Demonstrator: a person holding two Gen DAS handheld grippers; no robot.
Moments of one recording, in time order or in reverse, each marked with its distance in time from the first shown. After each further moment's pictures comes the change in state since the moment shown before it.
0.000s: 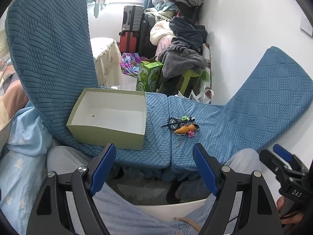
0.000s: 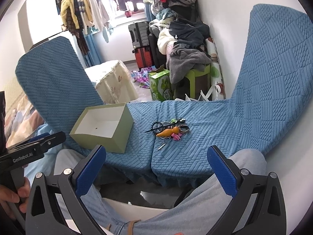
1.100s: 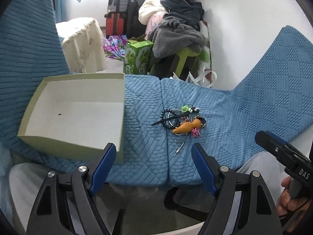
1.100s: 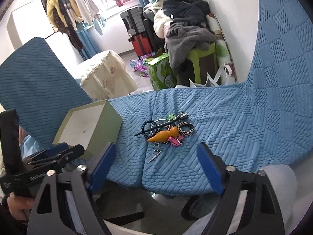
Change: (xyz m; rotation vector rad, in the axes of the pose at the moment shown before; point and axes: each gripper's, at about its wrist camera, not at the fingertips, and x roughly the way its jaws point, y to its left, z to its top) left arm 0.175 -0.019 0.015 0.051 0.131 -0.048; right arm 0.138 -0.063 0.015 0.101 0.101 0.074
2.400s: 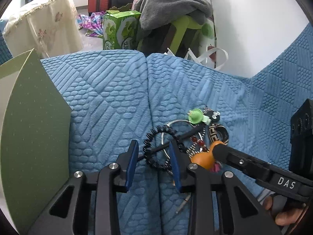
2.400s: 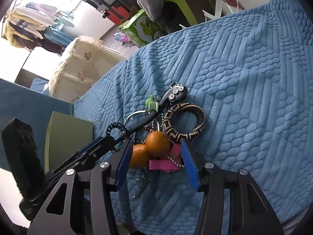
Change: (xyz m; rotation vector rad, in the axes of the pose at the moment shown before) left arm 0.203 -0.017 0.049 0.020 0.160 -0.057; right arm 0.185 -0.077 0.013 0.316 0.276 0.154
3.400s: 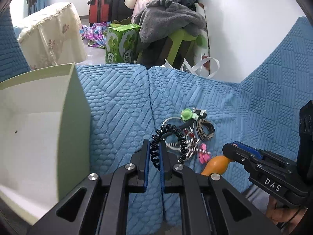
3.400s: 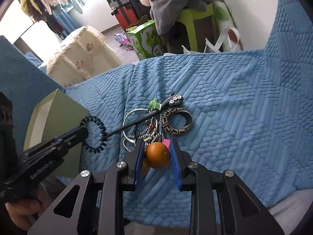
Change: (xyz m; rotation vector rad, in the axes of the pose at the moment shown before) left arm -0.068 0.000 -0.023 0.015 -0.075 -0.008; right arm -0.041 0.051 -0.031 -0.247 -0.091 -0.220
